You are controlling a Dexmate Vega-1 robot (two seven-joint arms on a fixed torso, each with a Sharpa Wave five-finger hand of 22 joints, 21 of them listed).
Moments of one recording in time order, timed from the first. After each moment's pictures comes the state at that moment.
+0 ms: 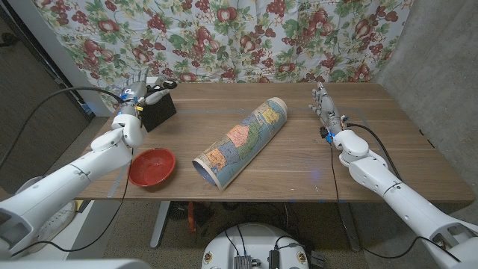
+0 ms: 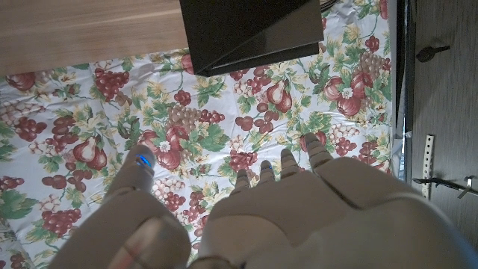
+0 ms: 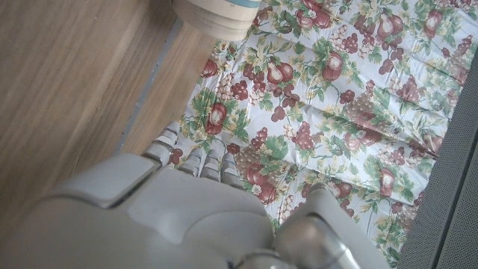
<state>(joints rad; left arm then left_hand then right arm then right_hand) 0.81 0.93 0.46 -1.65 0.33 0.46 0.46 0.29 -0.03 0.54 -0.16 0.17 -0.15 -0.09 0.18 0.18 -0.17 0.05 0.22 0.21 -0.17 0.12 0.18 0.18 -0.15 0.20 0.19 0.17 -0.85 -0.57 -0.39 -1.42 0.49 0.21 -0.14 0.02 -0.05 0.21 0.05 0.20 0.03 0.00 0.20 0.19 0.00 0.02 0.21 0.20 -0.06 0.00 0.21 0.23 0.13 0.10 0.19 0.17</state>
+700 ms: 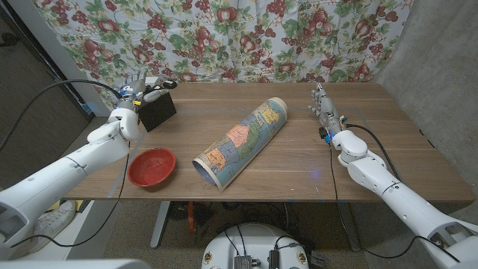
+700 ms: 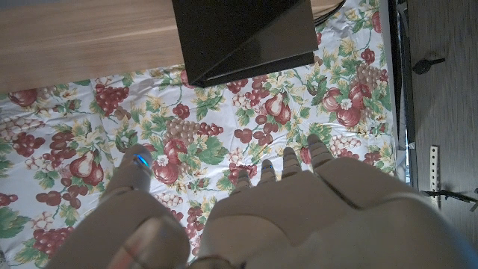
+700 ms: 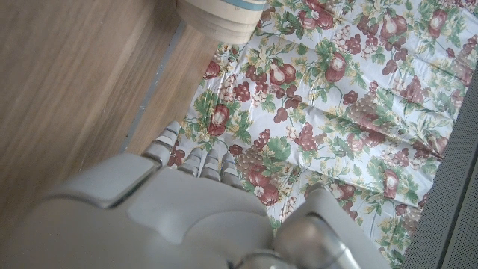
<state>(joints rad) 0.76 0.97 0.47 -1.66 0.31 0.50 0.34 0.29 -0.04 0.53 -0.16 0.17 -0.17 -0.07 0.19 0.18 -0.17 0.07 0.22 0.21 -0.17 0.15 0.19 0.18 -0.17 0.21 0.19 0.18 -0.85 -0.56 -0.40 -1.41 0.49 0.21 -0.14 0.02 -0.05 0.21 0.06 0.20 0.03 0.00 0.20 0.19 0.00 0.02 0.21 0.20 -0.06 0.00 0.21 0.23 0.13 0.10 0.19 0.17</state>
